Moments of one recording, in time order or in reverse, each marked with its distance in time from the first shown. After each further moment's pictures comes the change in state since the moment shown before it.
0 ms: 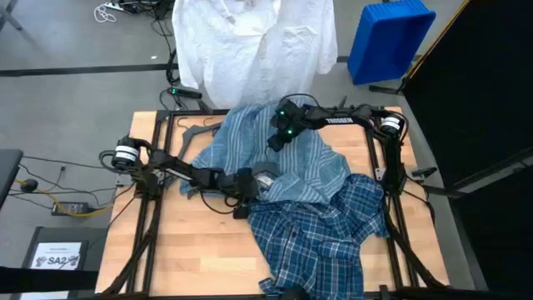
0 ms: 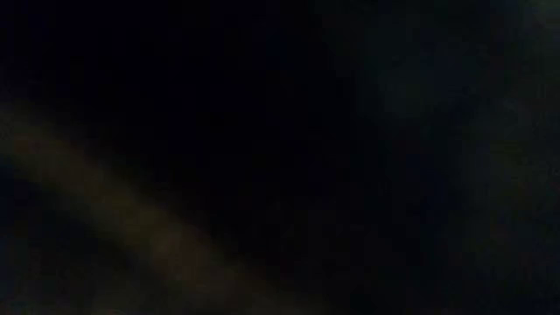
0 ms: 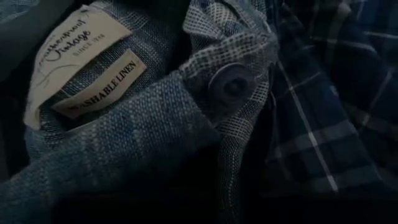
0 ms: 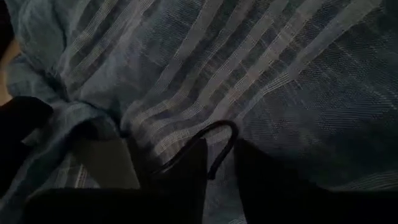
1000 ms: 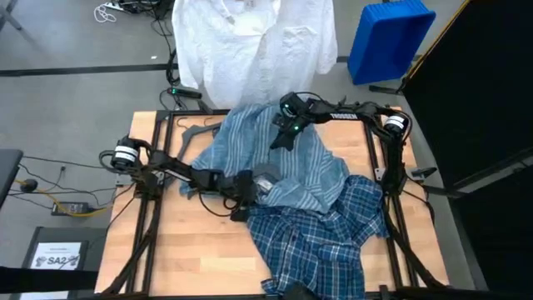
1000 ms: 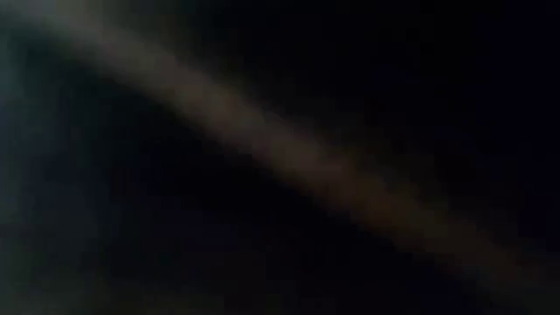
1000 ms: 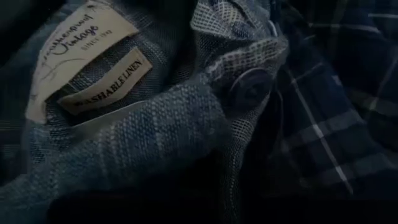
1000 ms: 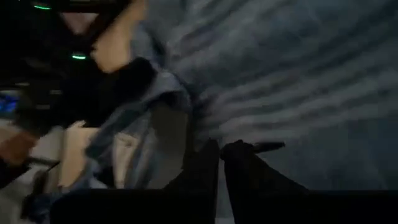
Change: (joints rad) left arm -0.002 -0.001 0.001 -0.028 0.019 0.041; right arm -0.052 -0.032 0.000 -0.077 -0.283 -0.248
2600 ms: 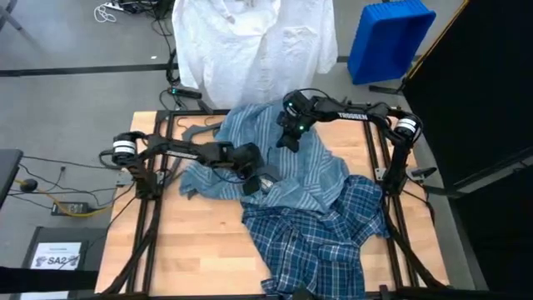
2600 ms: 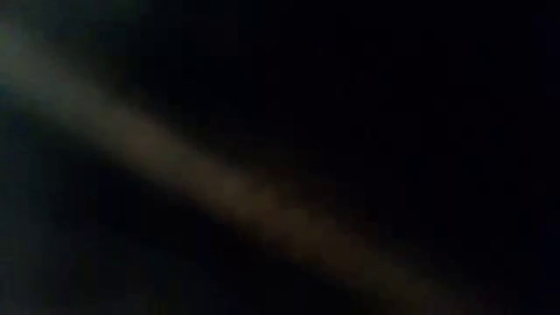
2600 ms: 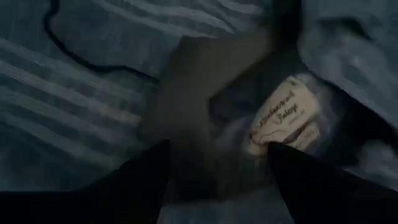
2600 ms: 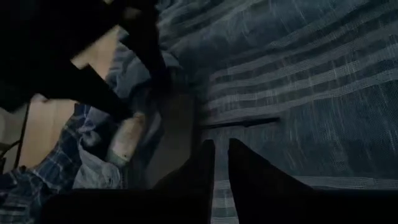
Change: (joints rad) left arm 0.221 0.014 0.304 -0.449 -0.019 -0.206; right arm 0.017 -0.110 0.000 -0.105 0.100 -0.131
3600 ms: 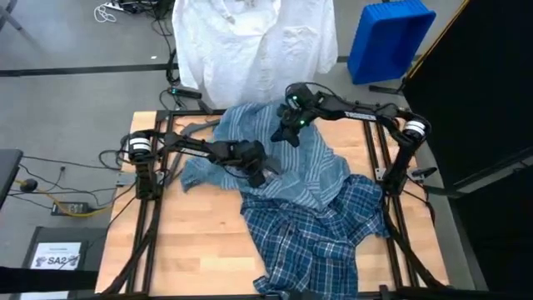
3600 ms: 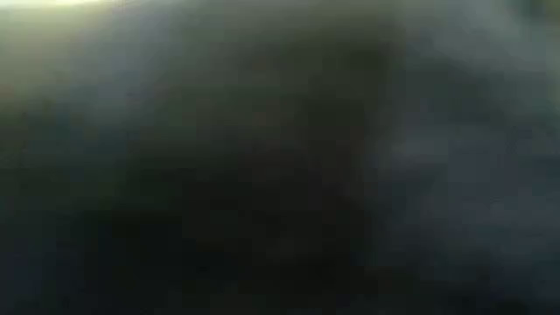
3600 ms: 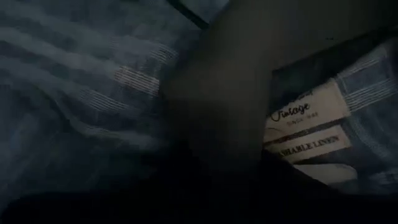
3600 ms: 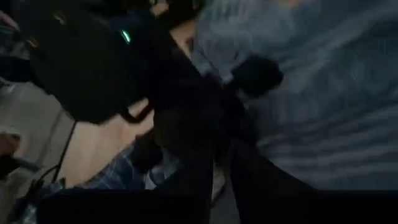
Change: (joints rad) left arm 0.063 0.109 0.047 0.057 -0.109 0.016; right arm -0.007 -0.128 0.000 0.139 -0.075 0.078
